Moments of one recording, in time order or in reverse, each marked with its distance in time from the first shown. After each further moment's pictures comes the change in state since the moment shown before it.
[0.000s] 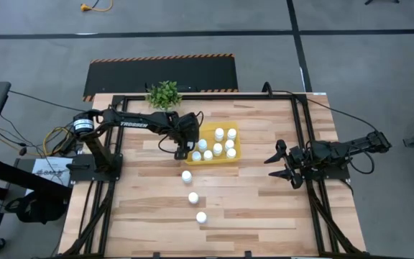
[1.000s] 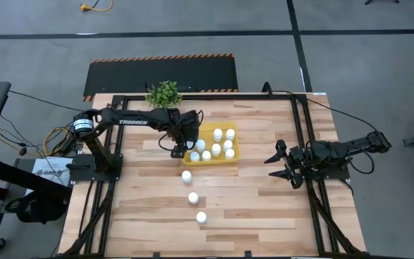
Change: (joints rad) left arm 0.000 -0.002 0.095 -0.180 -0.002 0.079; right arm 0.000 0.000 0.000 0.000 0.000 0.000
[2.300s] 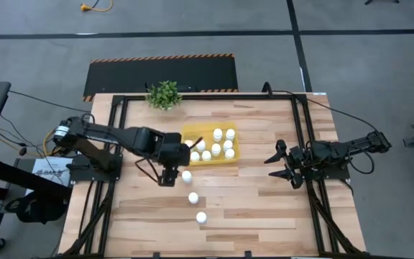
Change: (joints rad) left arm -0.457 -0.175 0.317 -0.432 -0.191 -0.472; right arm 0.000 0.000 0.000 0.000 0.000 0.000
